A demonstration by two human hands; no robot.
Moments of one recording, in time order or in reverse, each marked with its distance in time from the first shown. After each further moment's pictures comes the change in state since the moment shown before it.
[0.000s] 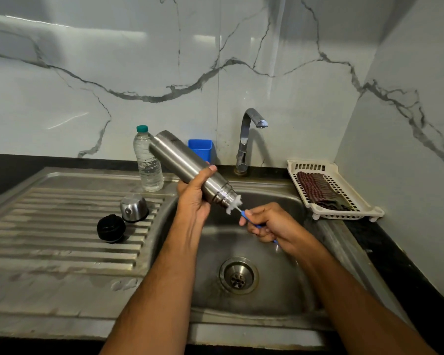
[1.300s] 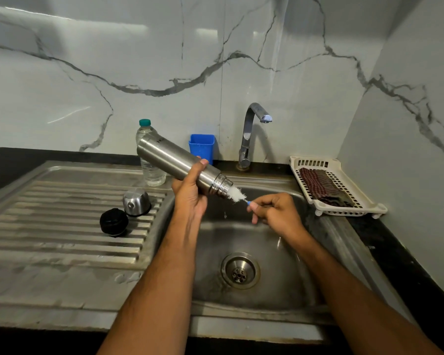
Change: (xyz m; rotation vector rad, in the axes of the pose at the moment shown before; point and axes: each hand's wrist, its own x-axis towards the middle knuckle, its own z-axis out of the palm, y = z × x) left_hand 0.005 0.004 -0.011 -0.144 -0.005 0.030; right_hand 0.008 0.004 0.008 -0.339 0.374 -0.352
